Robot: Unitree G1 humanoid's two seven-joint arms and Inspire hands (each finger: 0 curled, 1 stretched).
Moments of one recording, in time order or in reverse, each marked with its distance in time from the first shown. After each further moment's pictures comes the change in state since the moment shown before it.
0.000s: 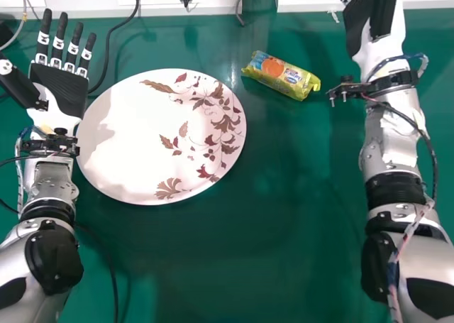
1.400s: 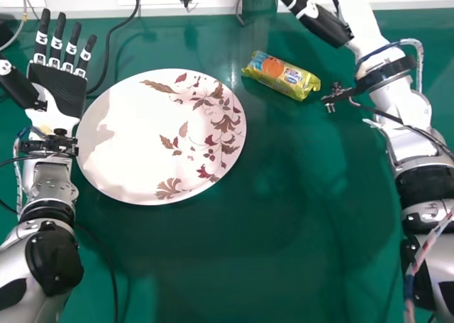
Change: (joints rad) left arm 0.009 -0.002 0.000 -0.010 0.007 -0.011 0.001; right arm 0.002 -0.205 0.288 -0.055 -0.583 -0.102 -0.395
